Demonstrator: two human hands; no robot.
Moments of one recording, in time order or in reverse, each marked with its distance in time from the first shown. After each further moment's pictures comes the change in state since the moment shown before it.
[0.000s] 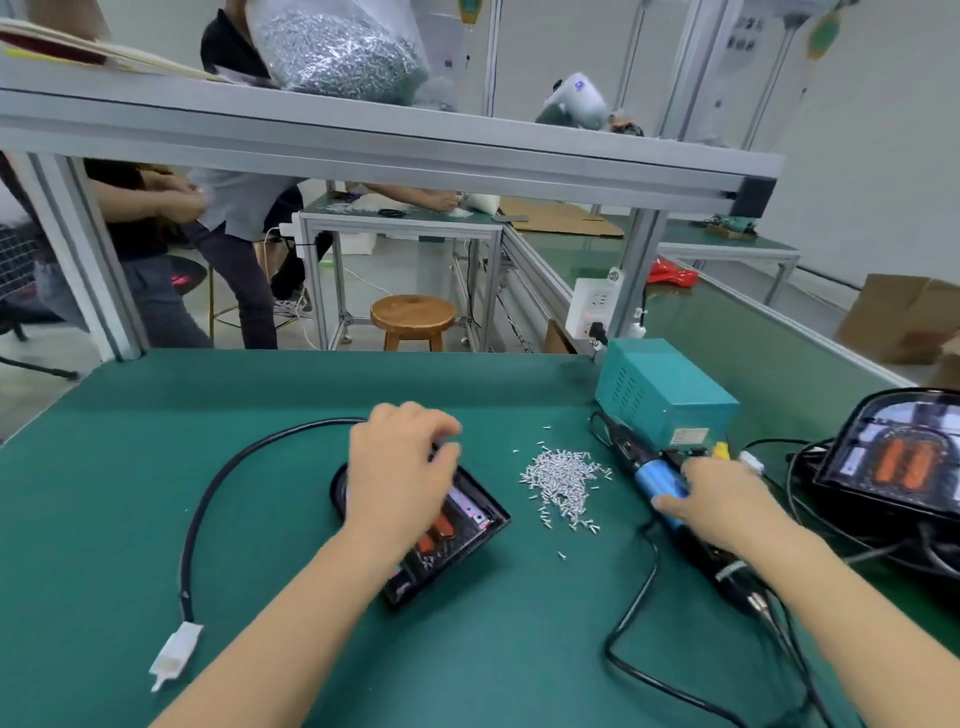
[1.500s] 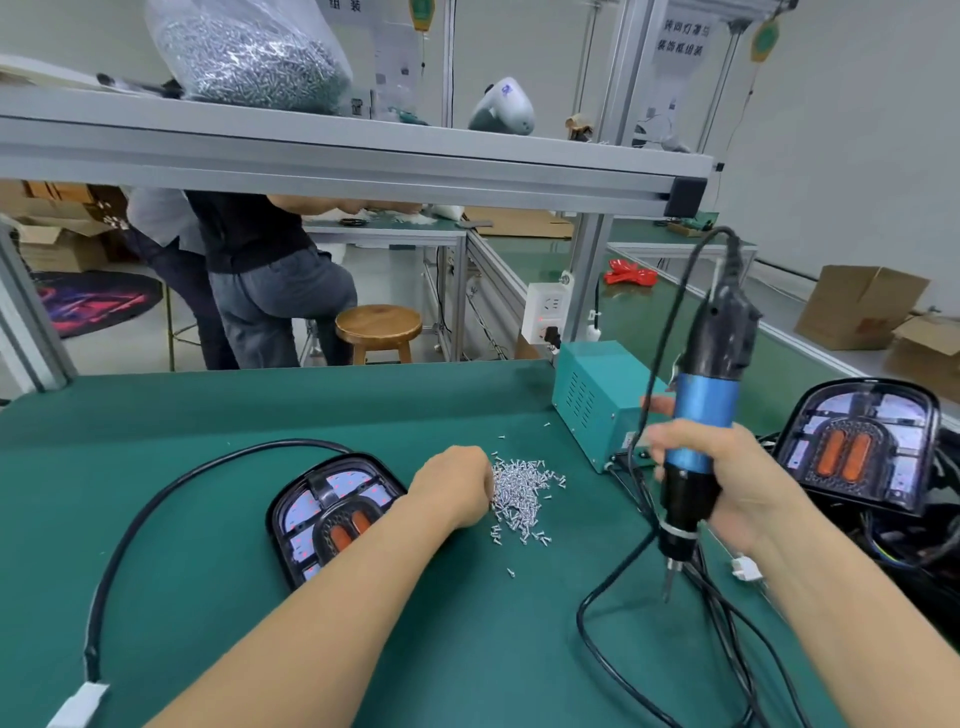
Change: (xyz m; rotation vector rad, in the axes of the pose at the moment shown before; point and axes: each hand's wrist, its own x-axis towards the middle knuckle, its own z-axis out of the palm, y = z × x) left_hand 0.043 0.048 0.095 0.188 -0.693 -0.018; right_hand -0.015 0.029 -0.034 1.739 -0.001 -0.064
